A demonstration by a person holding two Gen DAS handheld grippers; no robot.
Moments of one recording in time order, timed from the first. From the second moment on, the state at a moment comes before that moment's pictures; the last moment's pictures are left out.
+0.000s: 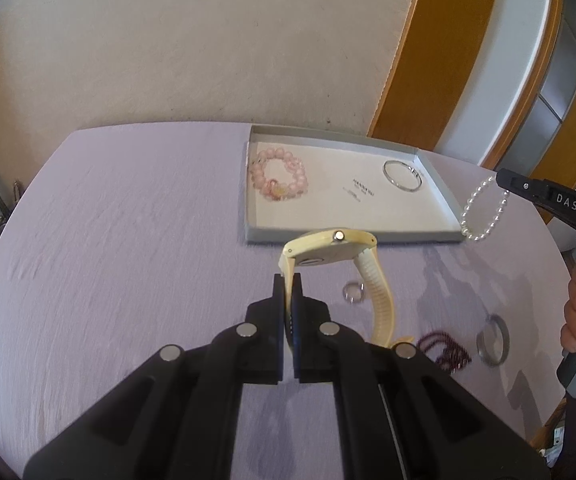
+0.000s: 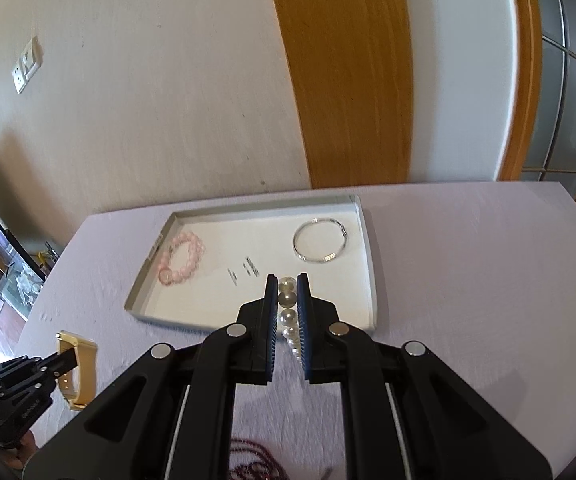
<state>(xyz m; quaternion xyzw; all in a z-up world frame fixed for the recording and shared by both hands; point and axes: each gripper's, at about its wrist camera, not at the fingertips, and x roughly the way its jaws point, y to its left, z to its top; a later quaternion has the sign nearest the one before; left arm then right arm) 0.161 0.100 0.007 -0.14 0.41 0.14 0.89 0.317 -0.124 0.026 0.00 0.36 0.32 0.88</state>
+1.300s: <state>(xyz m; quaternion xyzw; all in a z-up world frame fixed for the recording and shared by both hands) 0.320 0.146 -0.029 -0.16 0.43 0.14 0.88 0.397 -0.070 -0.029 -0.06 0.38 0.32 0.86</state>
